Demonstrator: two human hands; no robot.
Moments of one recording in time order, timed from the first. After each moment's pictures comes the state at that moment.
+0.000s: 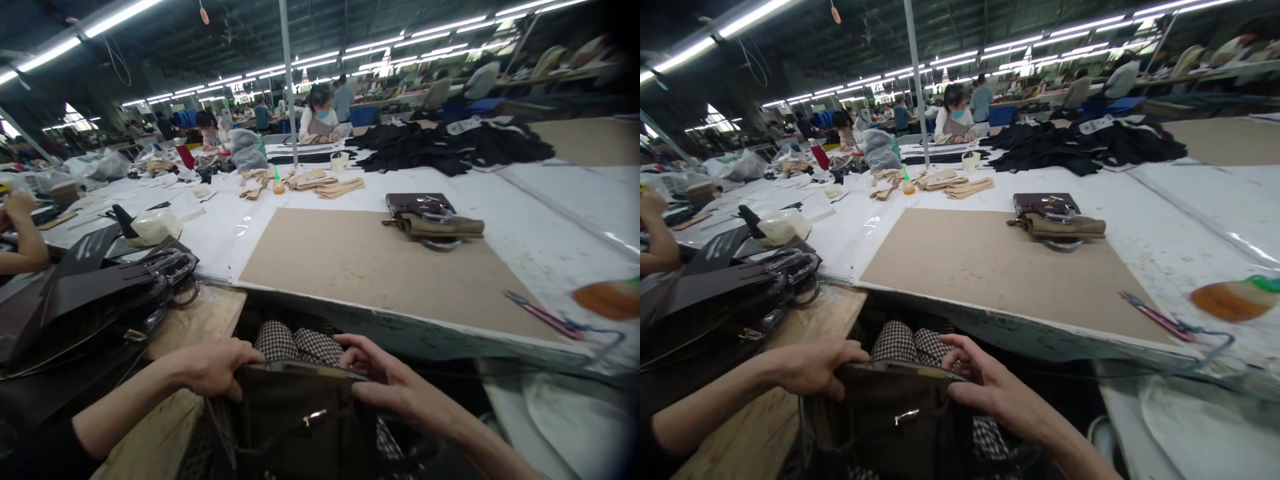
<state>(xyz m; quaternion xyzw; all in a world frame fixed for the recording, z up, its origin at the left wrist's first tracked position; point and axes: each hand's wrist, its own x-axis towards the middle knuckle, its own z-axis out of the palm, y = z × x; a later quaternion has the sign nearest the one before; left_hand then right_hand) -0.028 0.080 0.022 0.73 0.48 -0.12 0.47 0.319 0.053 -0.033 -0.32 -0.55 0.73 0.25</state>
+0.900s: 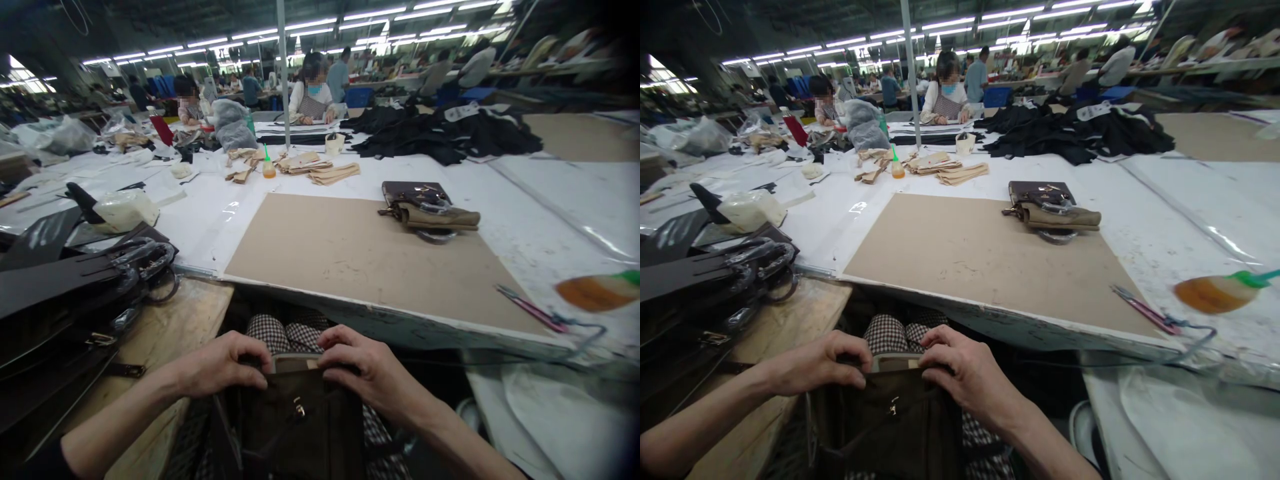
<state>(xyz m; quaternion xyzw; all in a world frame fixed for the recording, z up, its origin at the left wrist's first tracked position) -0.010 0.103 -0.018 0.70 0.45 0.03 0.55 0.289 0.089 -0.047 -0.38 -0.82 0.36 0.22</state>
